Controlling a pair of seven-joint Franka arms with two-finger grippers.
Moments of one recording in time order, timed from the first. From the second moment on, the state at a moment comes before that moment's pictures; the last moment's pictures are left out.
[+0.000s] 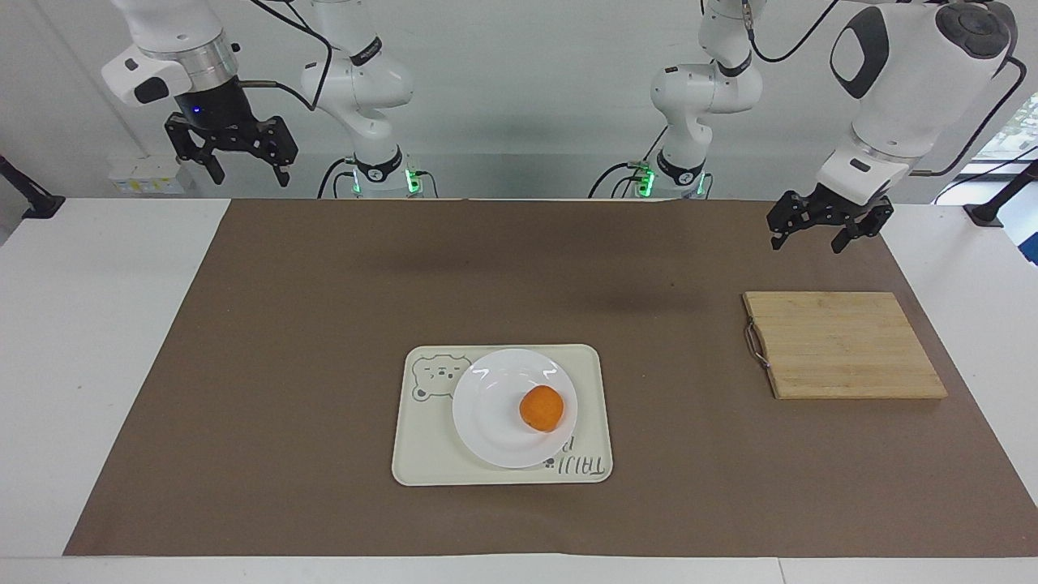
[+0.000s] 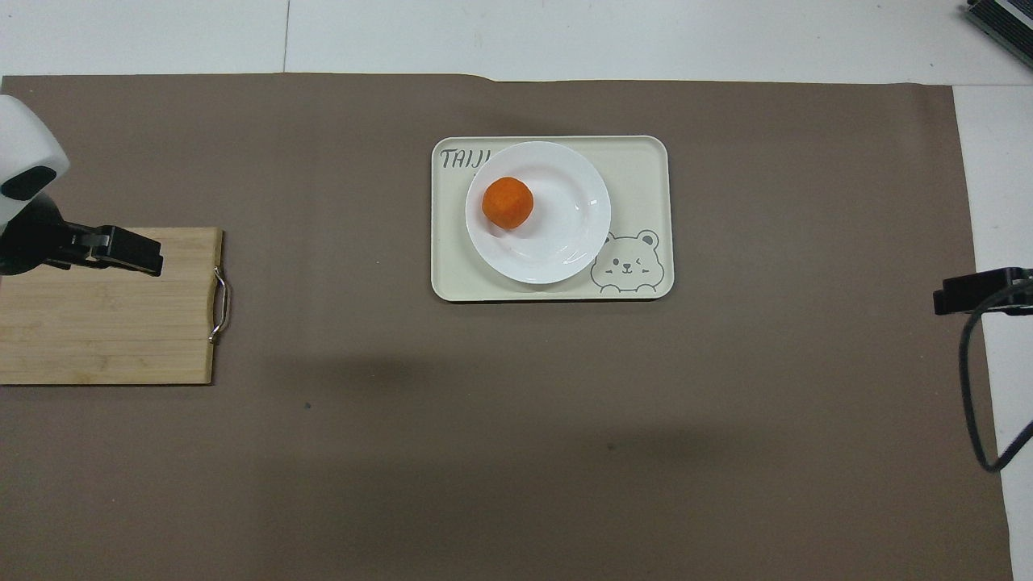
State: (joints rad) left arm -0.05 0.02 -0.03 -1.62 0.00 1.63 0.06; right arm 0.05 -0.11 -0.07 -1.59 -0.05 1.49 0.00
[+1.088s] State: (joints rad) left arm -0.05 0.02 -0.03 -1.62 0.00 1.63 0.06; right arm 0.05 -0.11 -0.07 -1.59 -0.05 1.50 0.05
